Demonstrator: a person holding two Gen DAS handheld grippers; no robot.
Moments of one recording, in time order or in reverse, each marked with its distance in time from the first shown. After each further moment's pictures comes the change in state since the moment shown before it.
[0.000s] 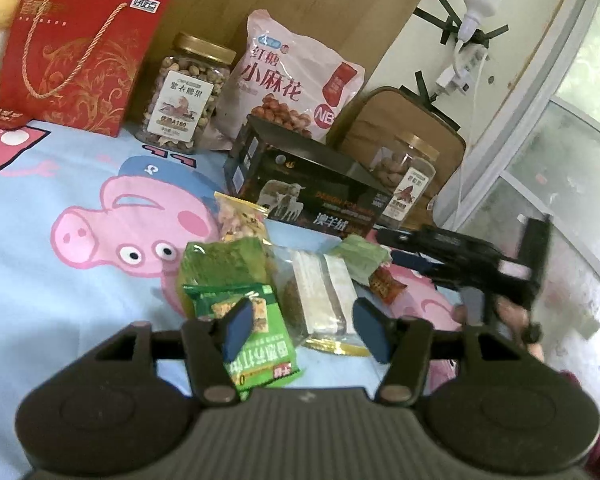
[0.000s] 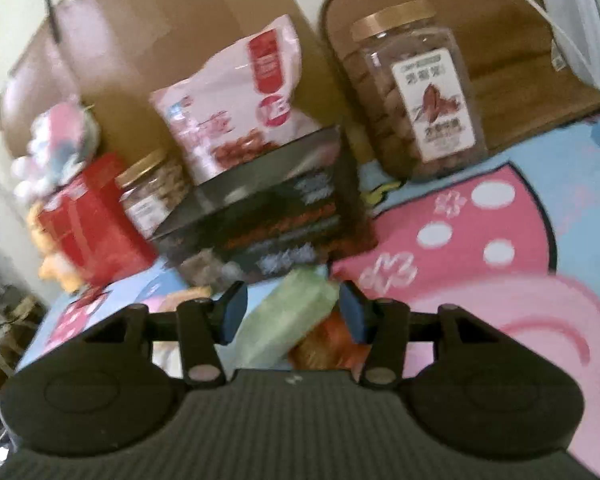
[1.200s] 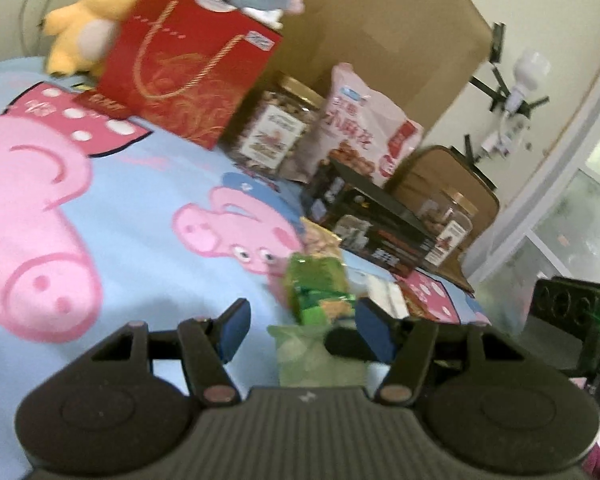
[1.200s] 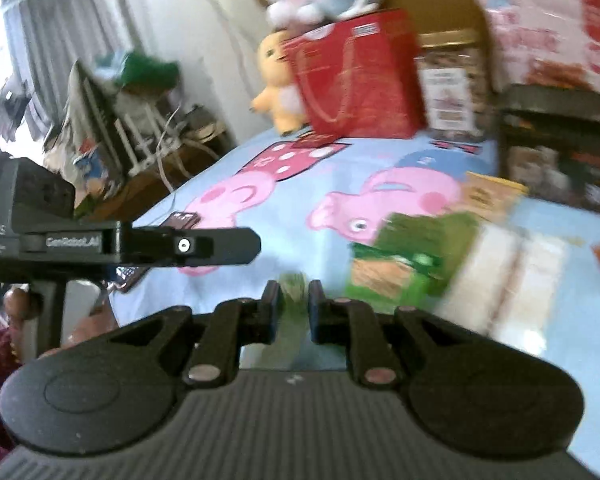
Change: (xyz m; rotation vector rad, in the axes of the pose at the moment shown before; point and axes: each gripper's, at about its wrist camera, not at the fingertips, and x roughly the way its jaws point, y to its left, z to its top) left arm -0.070 0.054 -0.021 -0.166 -0.123 0.083; right arm -0.029 0.167 -0.078 -0.487 0.304 0.552
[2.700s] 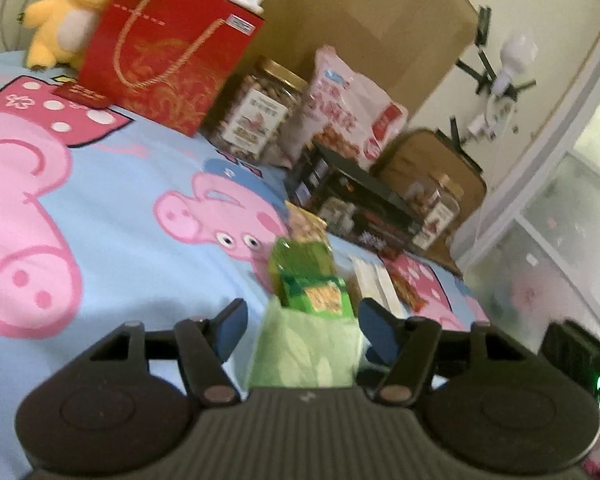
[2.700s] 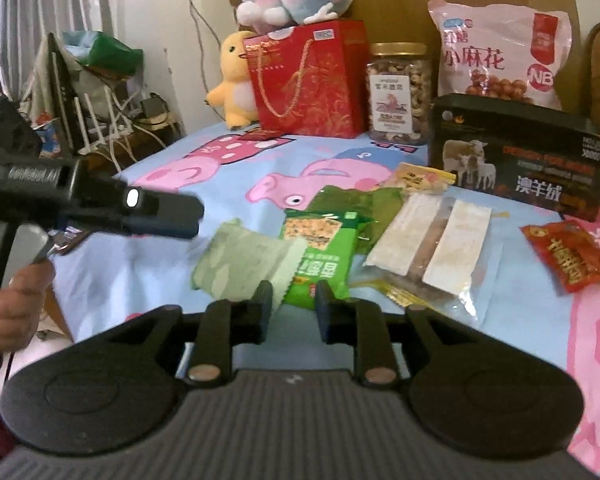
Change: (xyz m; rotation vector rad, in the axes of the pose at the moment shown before) left arm 0.007 0.000 0.004 0.027 0.046 -0.053; right arm -0.027 -0.009 -0.050 -0.053 -0.056 -0.204
